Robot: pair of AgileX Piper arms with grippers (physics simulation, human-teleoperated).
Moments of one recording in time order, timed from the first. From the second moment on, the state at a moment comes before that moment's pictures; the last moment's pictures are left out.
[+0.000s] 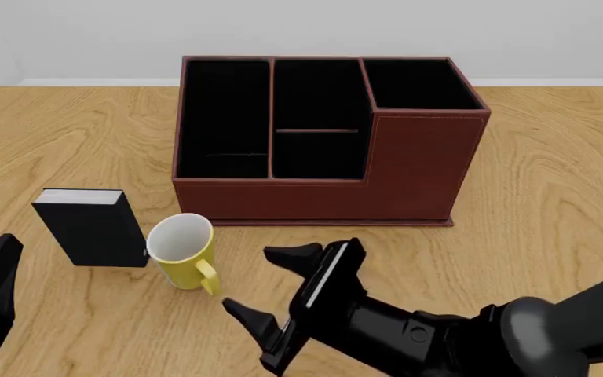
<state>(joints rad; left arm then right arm) 0.00 0.01 0.00 0.00 0.00 1.03 1.75 -0.46 -1.02 -0.06</state>
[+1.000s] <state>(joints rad) 0.00 0.01 0.00 0.00 0.00 1.05 1.94 -0.62 -1.00 -0.05</state>
